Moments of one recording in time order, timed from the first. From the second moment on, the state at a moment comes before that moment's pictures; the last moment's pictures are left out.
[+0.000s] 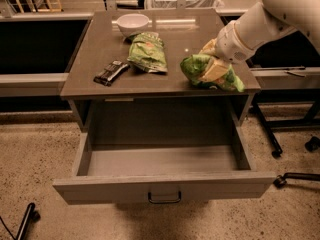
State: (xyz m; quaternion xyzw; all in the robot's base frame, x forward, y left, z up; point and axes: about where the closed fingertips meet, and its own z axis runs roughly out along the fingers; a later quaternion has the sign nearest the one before) arm 0.643 -0.128 0.874 -0.69 0.65 0.07 0.31
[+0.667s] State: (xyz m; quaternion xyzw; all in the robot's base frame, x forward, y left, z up) arm 0.540 -0.093 0.889 -0.73 0.59 0.11 0.33
